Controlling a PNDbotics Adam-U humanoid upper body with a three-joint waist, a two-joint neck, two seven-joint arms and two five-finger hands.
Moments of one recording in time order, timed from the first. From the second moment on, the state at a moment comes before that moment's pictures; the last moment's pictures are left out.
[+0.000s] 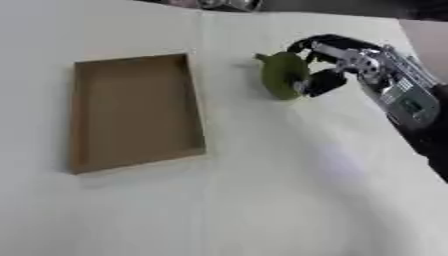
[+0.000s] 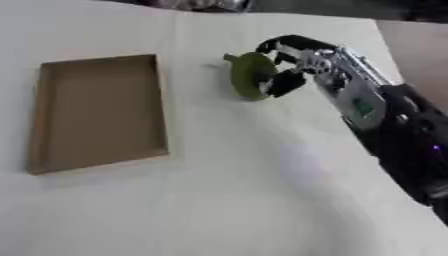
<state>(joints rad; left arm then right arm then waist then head) -0.35 0.45 0.44 -1.98 0.12 -0.39 0.31 -0.92 -0.66 0.38 -1.34 0.55 0.33 0.52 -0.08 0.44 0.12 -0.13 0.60</state>
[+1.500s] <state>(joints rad) -0.35 0.45 0.43 -1.98 0.12 -0.39 0.31 -0.97 -0.67 0.31 -1.66 0.67 0.24 0.26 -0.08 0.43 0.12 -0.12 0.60</state>
